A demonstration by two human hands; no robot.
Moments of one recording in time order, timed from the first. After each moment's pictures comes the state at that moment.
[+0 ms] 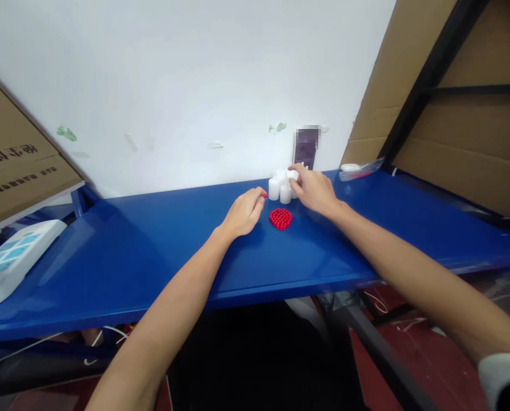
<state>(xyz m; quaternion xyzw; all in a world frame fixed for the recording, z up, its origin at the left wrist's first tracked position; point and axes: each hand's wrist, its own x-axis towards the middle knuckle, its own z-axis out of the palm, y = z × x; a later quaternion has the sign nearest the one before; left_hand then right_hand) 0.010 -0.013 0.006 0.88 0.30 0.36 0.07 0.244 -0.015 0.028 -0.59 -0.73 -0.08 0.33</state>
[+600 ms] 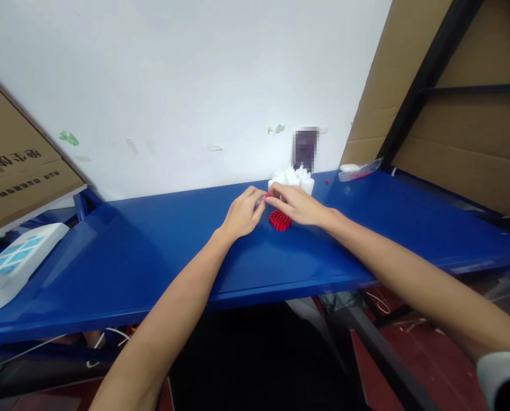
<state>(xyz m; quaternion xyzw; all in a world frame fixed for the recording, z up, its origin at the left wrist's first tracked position) 0.010 -0.014 0.007 0.88 0.31 0.36 0.03 0.216 -0.038 0.032 -0.39 -0.86 0.11 0.32</state>
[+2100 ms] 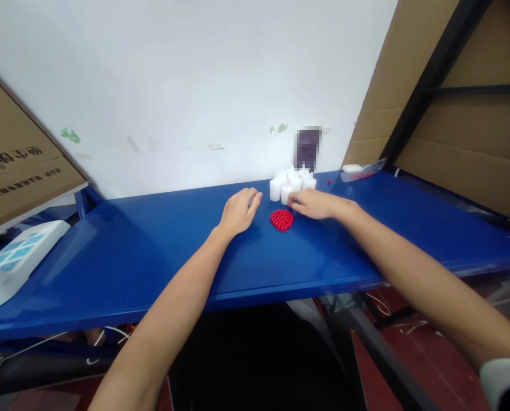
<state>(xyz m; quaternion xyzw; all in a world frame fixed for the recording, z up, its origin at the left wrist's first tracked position) 0.003 -0.005 0.004 0.85 0.38 0.37 0.01 0.256 -0.016 0.031 -0.53 -0.85 0.07 0.06</state>
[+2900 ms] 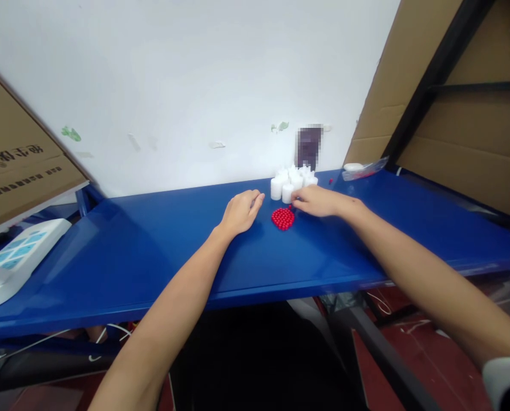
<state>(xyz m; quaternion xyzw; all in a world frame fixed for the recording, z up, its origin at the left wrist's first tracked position) 0.003 -0.007 0.005 0.86 0.37 0.34 0.04 0.255 -0.019 0.037 -0.52 -0.85 0.06 0.06</state>
